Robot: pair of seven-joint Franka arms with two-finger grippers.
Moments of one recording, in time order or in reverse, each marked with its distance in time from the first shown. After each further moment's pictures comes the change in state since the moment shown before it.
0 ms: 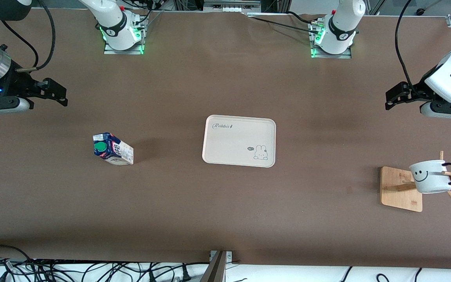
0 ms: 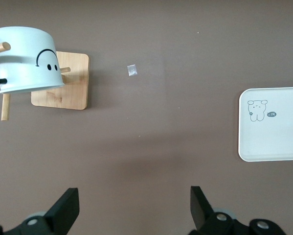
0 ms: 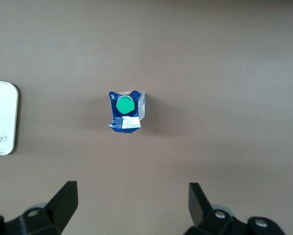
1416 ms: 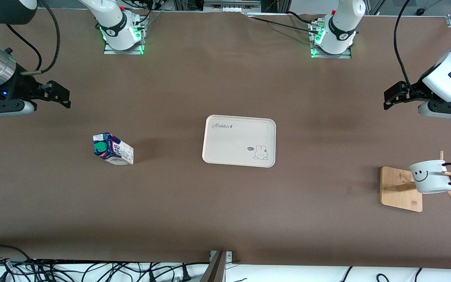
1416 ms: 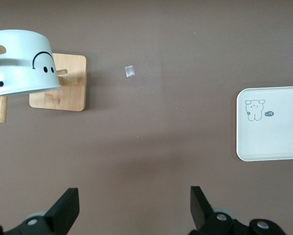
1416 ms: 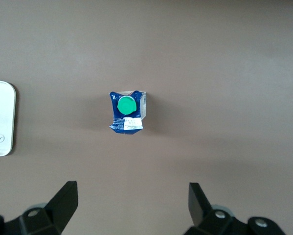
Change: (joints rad) left arm -0.003 0.004 -0.008 0.008 0.000 -0.003 0.000; right arm 0.012 0.031 0.007 0.000 -0.009 0.006 0.018
